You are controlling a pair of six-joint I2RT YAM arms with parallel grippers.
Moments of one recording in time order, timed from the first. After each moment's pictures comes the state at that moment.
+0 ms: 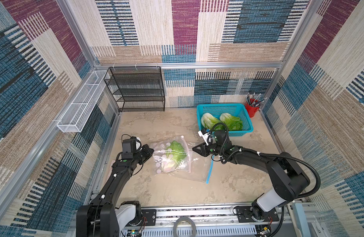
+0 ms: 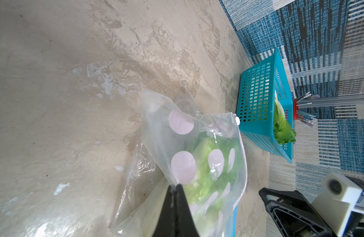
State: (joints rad) left arm 0.01 1.12 0.61 -0.24 0.42 -0.72; right arm 0.53 1.61 0.82 0.20 -0.59 0.36
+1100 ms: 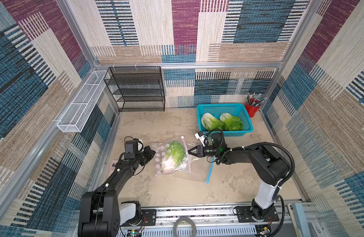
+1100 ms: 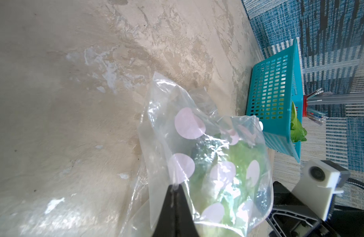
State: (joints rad) left arm 0.01 1.23 0.56 -0.12 0.46 -0.72; right arm 0.54 1.84 0.80 0.59 -0.85 0.66
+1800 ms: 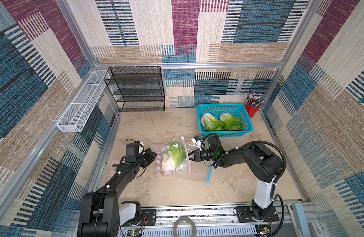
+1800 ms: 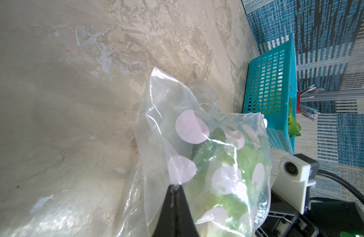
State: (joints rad) left arm 0.00 1.21 0.48 -0.03 0.48 -0.77; right arm 0.59 1.91 0.78 0.66 -0.86 0.75
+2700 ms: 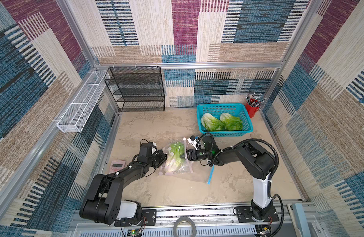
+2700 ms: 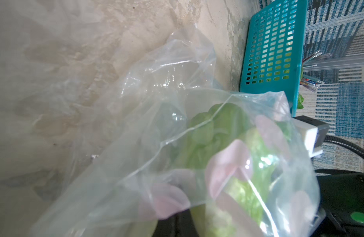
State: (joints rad) left arm -0.23 1.39 0.49 0.16 0.46 -0.89; right arm 0.63 1.99 0.90 0.56 -0.81 0.74
